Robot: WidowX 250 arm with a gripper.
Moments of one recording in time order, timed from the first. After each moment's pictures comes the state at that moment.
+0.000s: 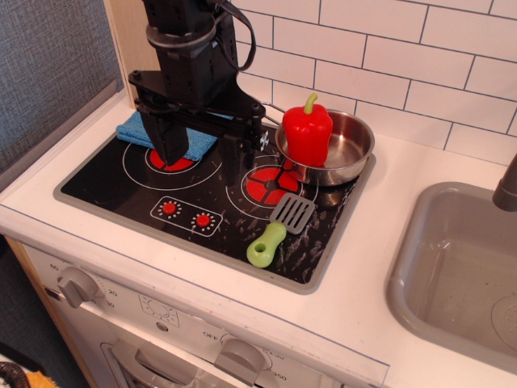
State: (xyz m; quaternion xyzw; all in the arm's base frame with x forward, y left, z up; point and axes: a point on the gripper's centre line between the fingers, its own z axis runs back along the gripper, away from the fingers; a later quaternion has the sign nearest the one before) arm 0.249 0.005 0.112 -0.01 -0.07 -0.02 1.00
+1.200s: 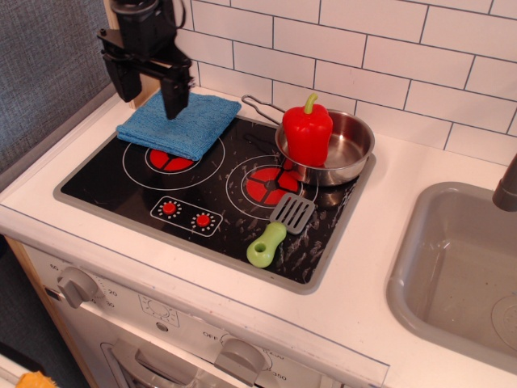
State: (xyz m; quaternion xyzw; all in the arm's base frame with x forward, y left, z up) arm 0.351 0.143 0.061 0.04 -0.08 -0.03 1.00
